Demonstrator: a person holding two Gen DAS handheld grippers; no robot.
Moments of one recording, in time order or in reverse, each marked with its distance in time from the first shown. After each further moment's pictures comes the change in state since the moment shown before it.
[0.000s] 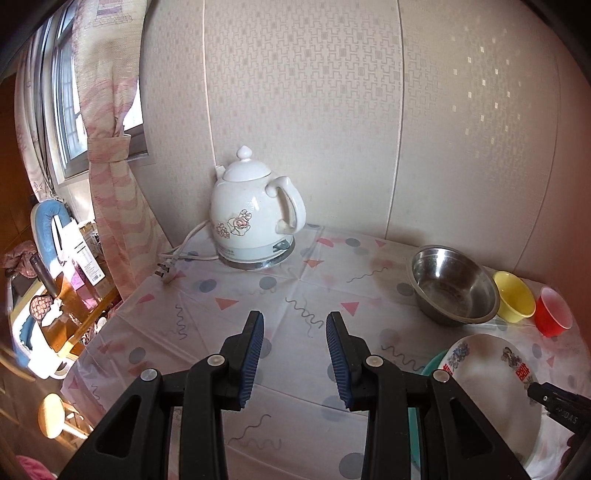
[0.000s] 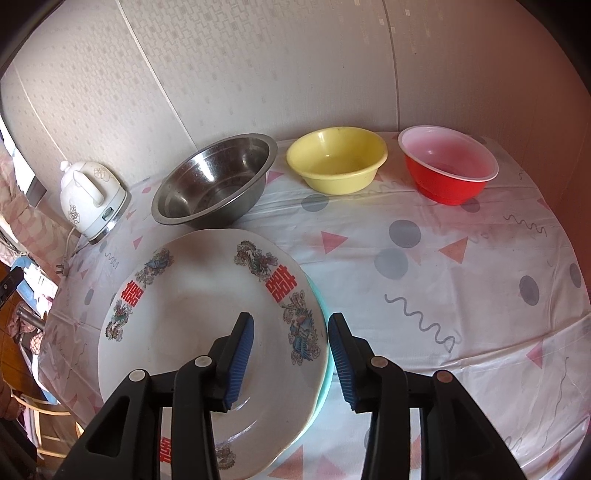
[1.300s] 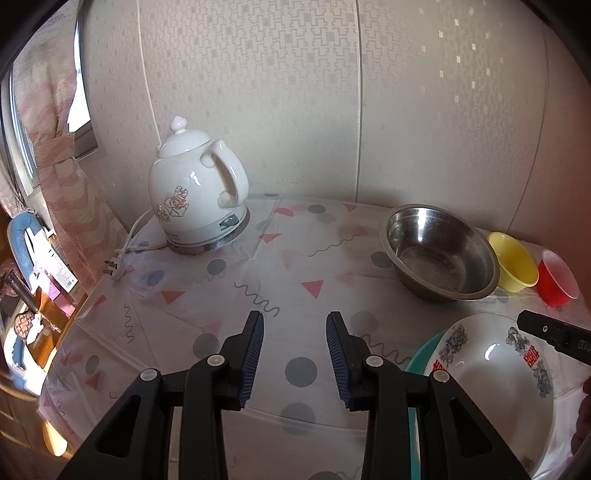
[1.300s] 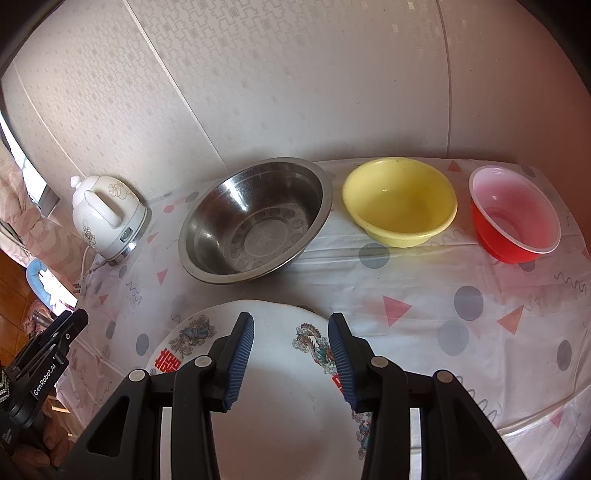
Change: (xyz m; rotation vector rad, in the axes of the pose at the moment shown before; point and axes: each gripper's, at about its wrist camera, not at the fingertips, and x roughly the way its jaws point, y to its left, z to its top) left arm 0.063 -0.054 -0.001 0.109 0.119 -0.069; right arm 0.033 0.034 0.059 -0.022 0.015 0.088
